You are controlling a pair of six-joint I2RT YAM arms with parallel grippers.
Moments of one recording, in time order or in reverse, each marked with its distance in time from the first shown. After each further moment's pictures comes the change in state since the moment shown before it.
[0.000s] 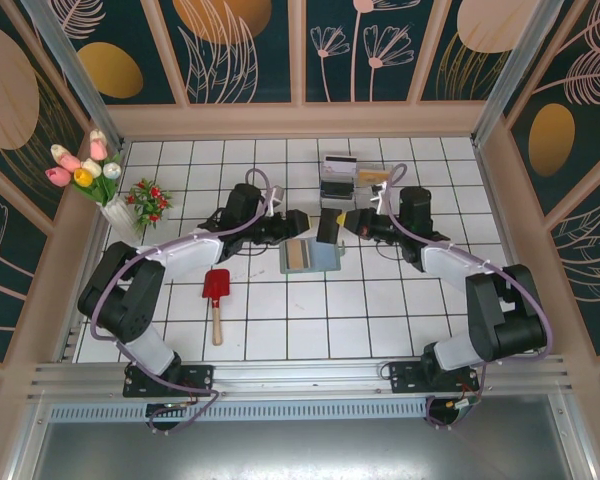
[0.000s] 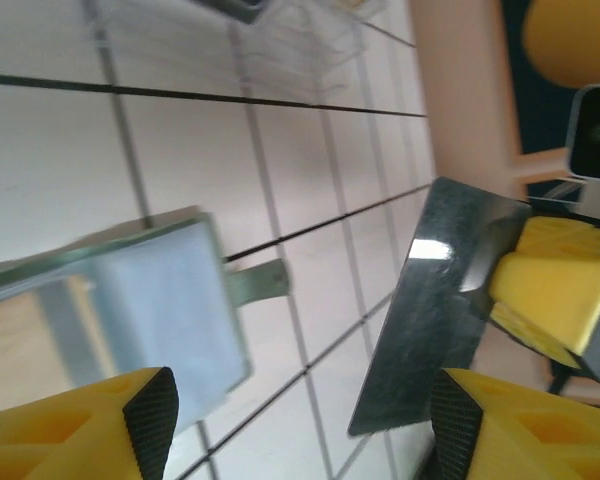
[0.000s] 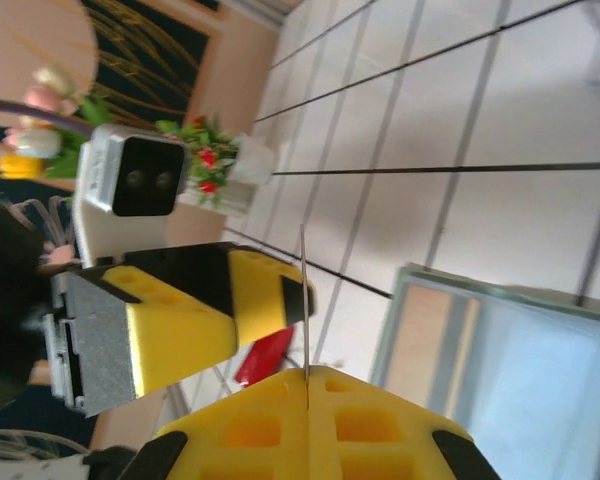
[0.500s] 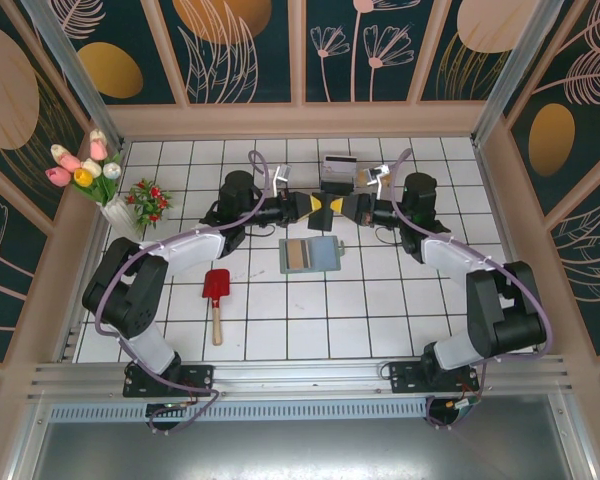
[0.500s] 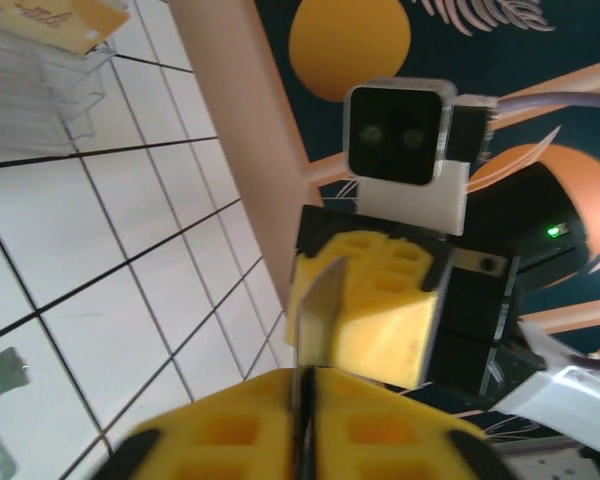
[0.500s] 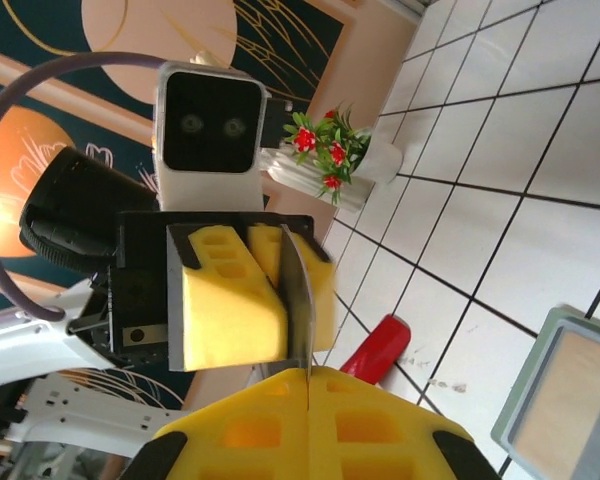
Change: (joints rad) left arm 0.010 0.034 0.047 0.392 0.219 -0.234; right arm -0.005 0.025 0.072 0.174 -0.181 0.174
